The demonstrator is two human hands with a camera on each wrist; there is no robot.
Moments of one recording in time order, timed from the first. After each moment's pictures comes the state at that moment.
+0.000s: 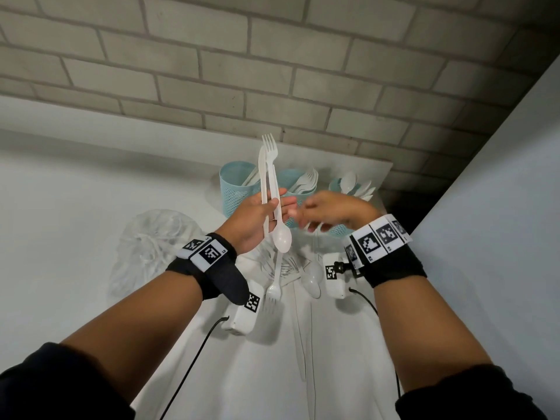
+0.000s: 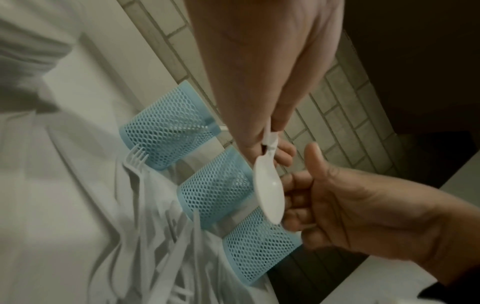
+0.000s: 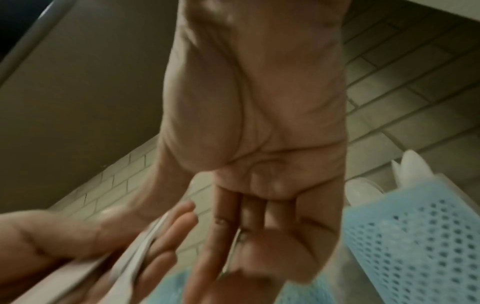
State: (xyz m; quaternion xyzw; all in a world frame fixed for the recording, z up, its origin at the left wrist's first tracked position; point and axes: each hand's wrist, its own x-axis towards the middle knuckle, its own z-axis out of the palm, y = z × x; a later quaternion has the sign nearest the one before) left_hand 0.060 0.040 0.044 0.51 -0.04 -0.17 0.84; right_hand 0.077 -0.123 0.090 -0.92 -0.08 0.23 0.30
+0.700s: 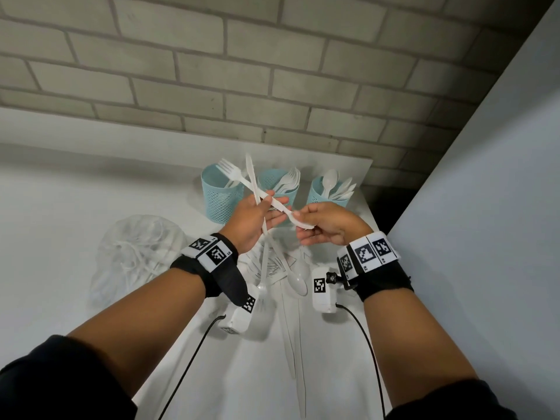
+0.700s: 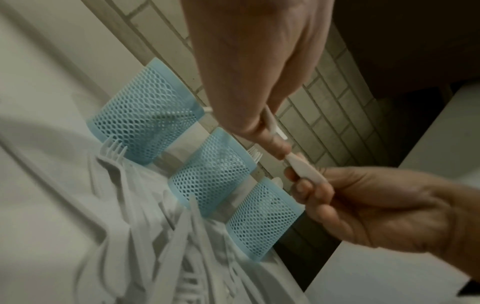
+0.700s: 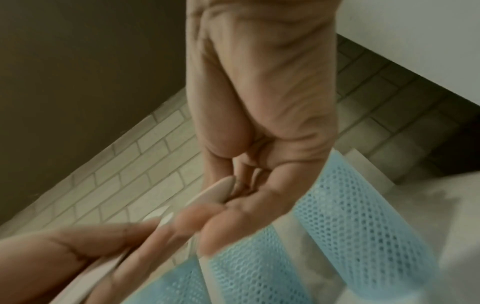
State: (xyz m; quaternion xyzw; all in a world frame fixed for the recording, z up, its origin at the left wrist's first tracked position) left_hand 0.065 0.014 0.039 0.51 -0.01 -0.14 0.85; right_hand 0.059 -0.144 0.064 -0.77 0.08 0.21 0.59
